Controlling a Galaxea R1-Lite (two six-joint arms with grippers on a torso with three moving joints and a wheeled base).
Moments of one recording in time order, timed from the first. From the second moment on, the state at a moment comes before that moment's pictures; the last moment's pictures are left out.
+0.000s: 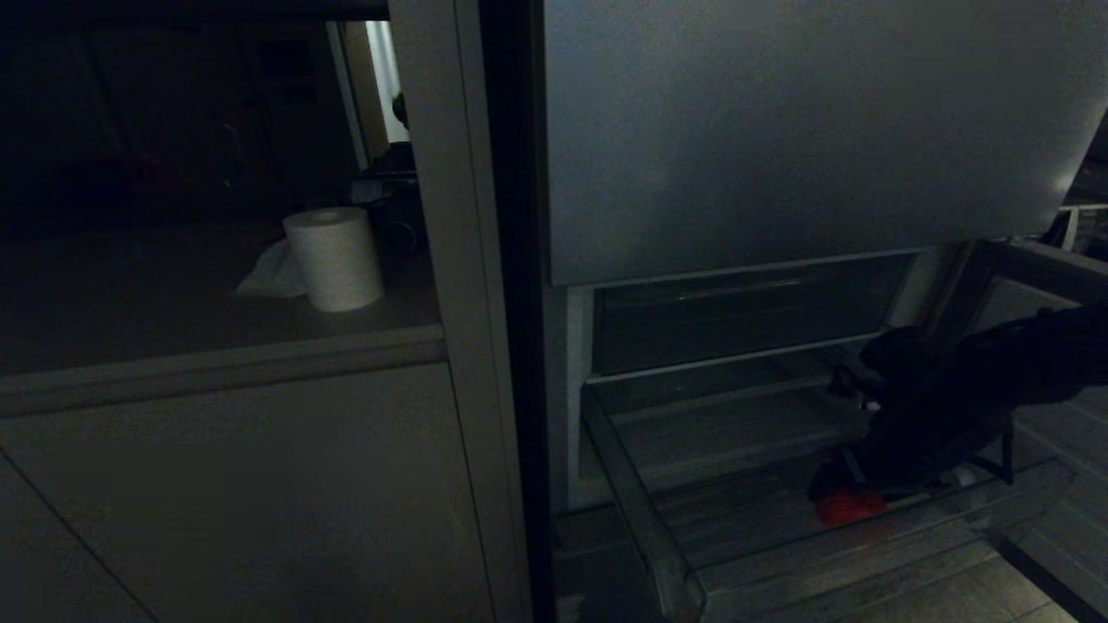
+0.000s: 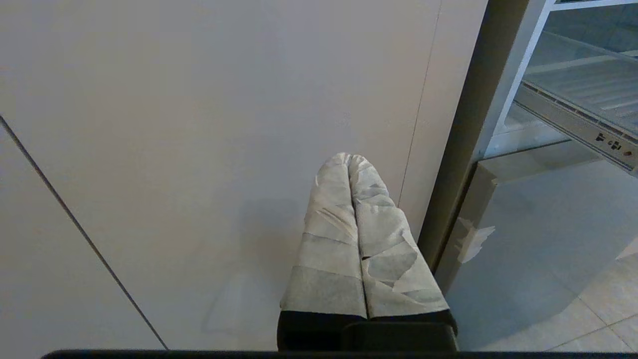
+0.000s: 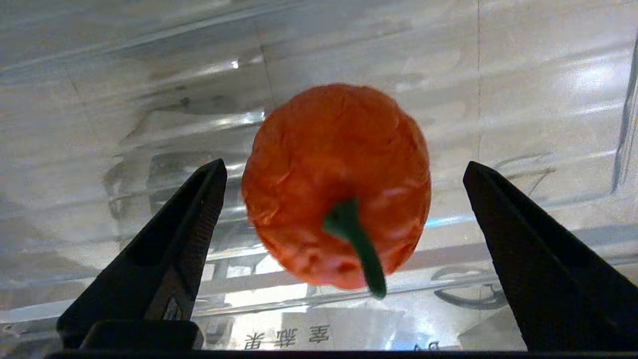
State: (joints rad) left arm 0.00 0.00 0.00 0.00 0.00 -0.01; right arm 0.03 2.06 -1.22 0.41 0.05 0.01
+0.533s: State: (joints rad) left arm 0.00 0.00 0.00 0.00 0.00 -0.01; right arm 0.03 2.11 -1.26 0.44 0.05 -0.02
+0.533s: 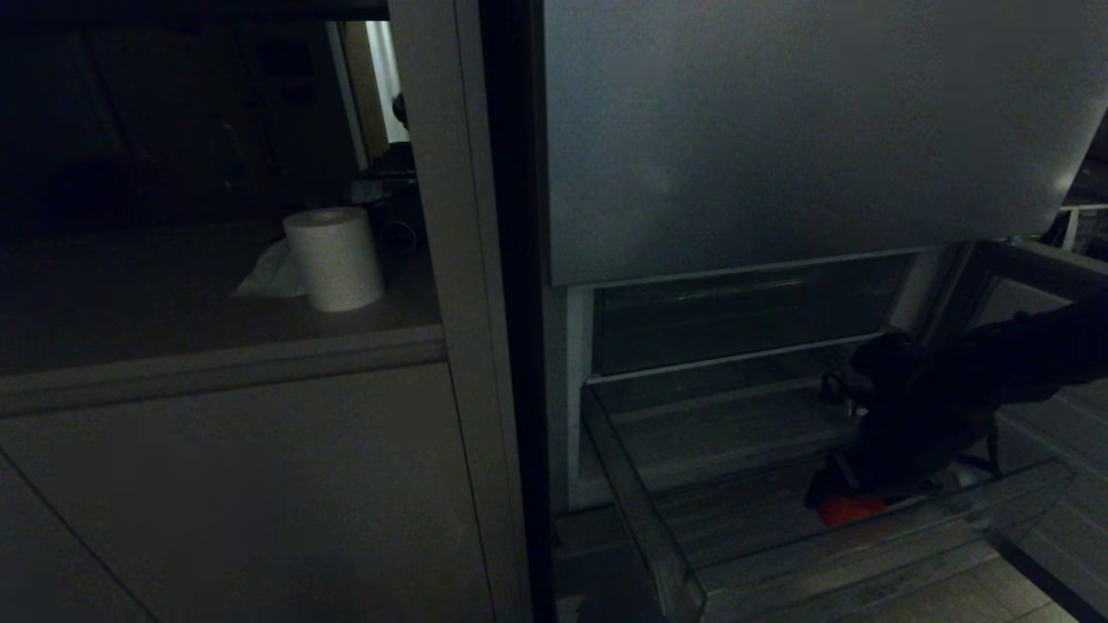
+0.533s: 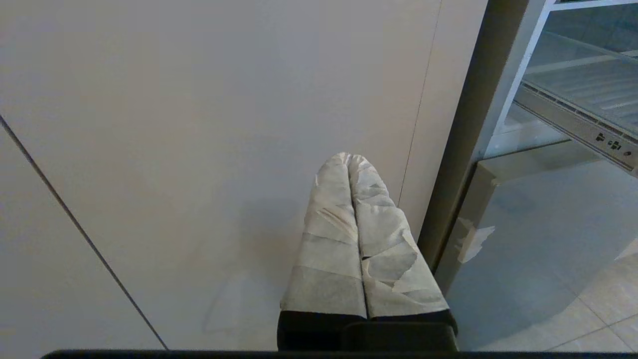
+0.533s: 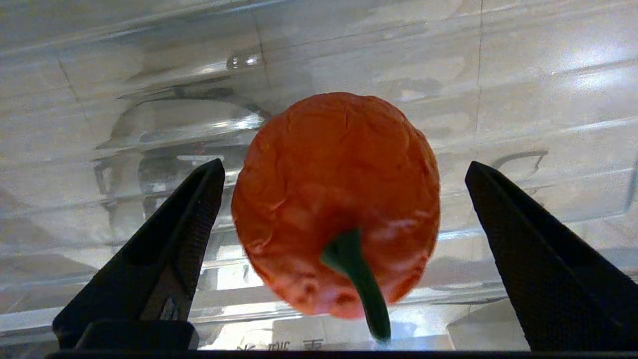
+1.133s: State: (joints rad) left arm 0.00 0.00 0.00 0.00 0.00 -0.01; right arm 0.03 2.10 -1.28 0.43 0.05 -0.01
